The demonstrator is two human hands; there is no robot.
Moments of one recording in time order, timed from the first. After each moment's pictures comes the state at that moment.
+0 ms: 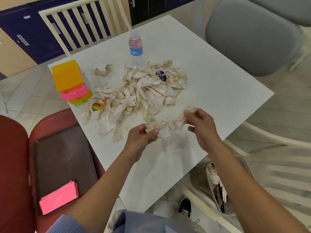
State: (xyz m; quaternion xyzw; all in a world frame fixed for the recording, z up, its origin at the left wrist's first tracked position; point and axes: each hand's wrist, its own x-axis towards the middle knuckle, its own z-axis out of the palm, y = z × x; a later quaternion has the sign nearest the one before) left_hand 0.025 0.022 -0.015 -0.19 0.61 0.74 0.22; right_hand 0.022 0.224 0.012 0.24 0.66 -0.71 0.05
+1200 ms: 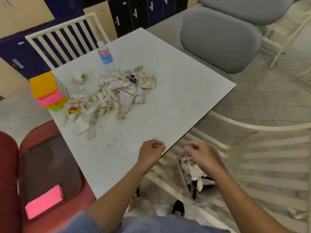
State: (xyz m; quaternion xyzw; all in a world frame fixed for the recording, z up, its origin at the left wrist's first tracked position) left_hand 0.121 0.166 -0.034 -0.12 0.81 0.52 0.24; right_hand 0.166 0.349 -0.039 0.29 0.75 -0.58 0.14
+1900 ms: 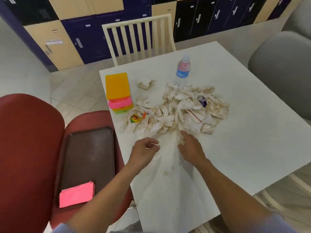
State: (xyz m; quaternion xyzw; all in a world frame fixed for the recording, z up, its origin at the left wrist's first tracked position) left_hand 0.001 -0.068 -0.026 -0.21 0.77 0.58 0.15; right_hand -0.052 0.123 -0.071 0.00 0.95 -0.27 0.18
